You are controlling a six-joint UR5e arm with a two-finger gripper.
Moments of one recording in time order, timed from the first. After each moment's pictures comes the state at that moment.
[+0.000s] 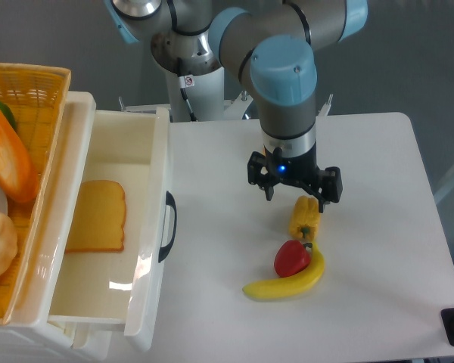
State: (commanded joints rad) arm 2.51 -1.88 -1.49 -1.15 1.67 0.87
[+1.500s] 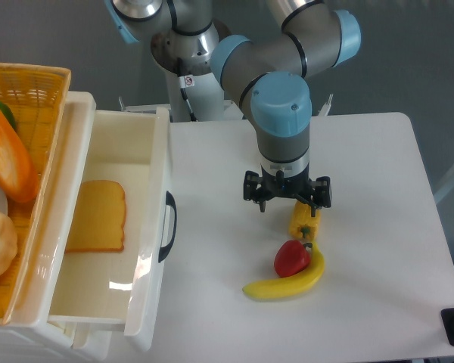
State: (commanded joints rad) arm 2.50 -1.89 -1.56 -1.13 1.67 0.61
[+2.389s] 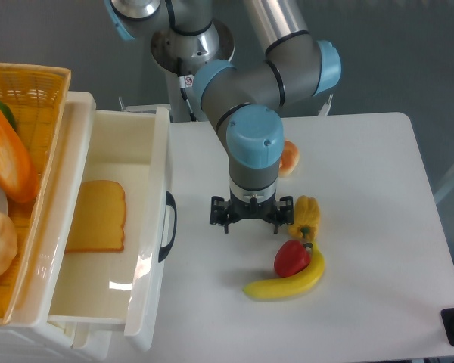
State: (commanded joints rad) arm 2.43 -1.96 -1.56 -1.14 1.51 0.41
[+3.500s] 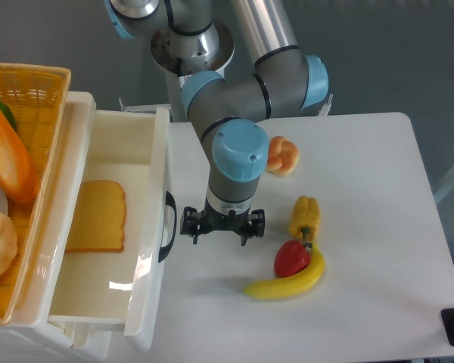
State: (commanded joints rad) arm 2.39 -1.97 -1.56 -1.14 1.43 0.36
